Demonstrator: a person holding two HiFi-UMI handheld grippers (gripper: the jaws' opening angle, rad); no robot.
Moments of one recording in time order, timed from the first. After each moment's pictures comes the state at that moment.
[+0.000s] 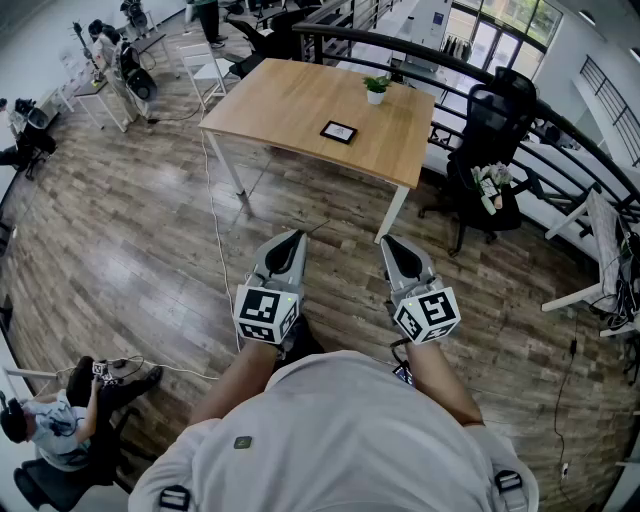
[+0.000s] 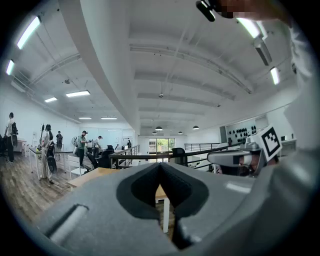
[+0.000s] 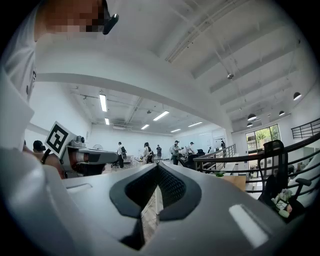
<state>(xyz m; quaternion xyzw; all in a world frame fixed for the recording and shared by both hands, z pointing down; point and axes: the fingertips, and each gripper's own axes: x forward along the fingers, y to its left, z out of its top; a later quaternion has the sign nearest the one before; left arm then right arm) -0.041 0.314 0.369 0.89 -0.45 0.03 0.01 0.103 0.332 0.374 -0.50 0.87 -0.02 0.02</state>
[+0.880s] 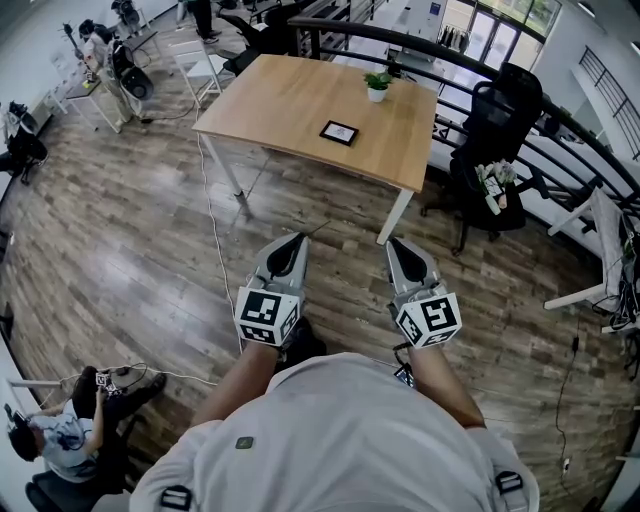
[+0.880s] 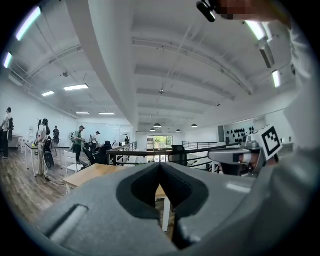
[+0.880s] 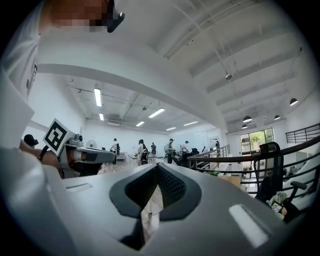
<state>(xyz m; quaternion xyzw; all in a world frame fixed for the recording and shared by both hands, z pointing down) -0.051 0.269 0.393 0.90 -0.43 0.04 0.03 0.099 0.293 0.391 -0.53 0.85 -0.01 0.01</state>
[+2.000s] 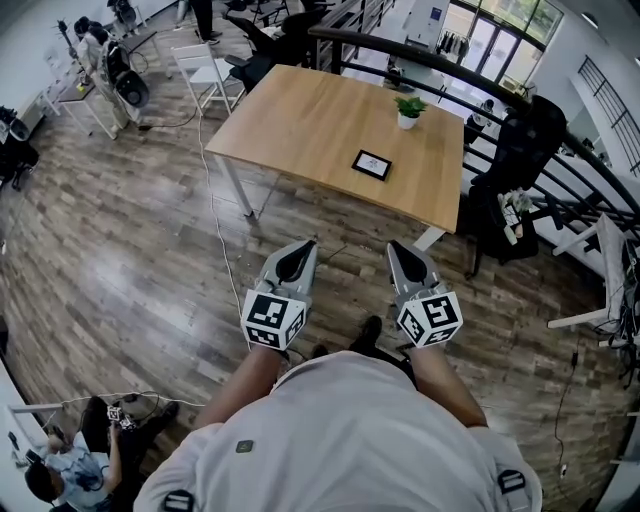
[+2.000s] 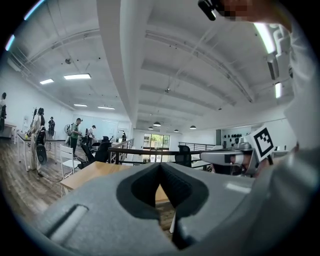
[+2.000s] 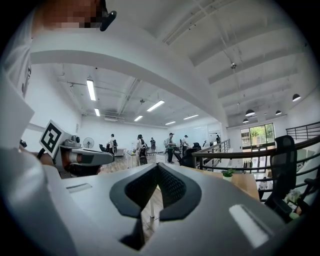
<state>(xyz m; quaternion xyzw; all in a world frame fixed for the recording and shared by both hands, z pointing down) -0.151 0.112 0.405 0.91 -0.40 0.03 0.06 -0.012 0.124 0.399 -0.53 0.85 -0.03 -0.02</state>
